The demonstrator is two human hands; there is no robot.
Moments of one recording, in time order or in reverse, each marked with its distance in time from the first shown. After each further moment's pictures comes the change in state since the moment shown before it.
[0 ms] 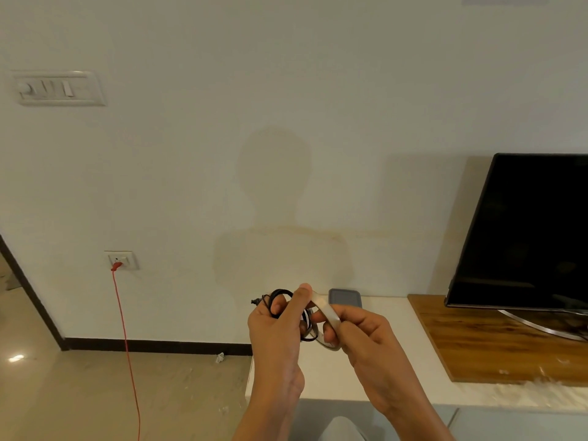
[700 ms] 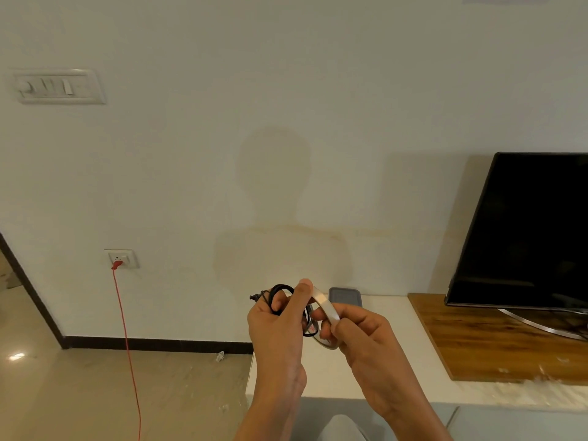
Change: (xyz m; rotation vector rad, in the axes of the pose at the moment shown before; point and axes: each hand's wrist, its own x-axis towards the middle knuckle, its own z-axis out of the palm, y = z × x) left_hand -0.004 0.004 0.004 0.030 0.059 0.062; right_hand -0.002 -0.005 0.005 0.028 0.017 0.020
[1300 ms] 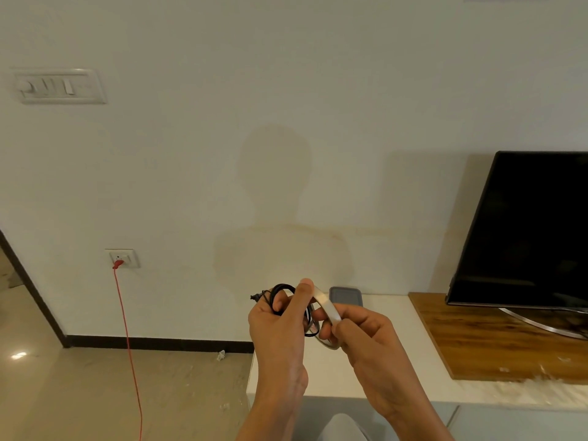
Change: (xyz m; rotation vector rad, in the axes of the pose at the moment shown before) left_hand -0.002 -0.001 0.001 0.002 0.009 0.020; right_hand -0.001 0.003 -0.003 0.018 -0.002 -0.016
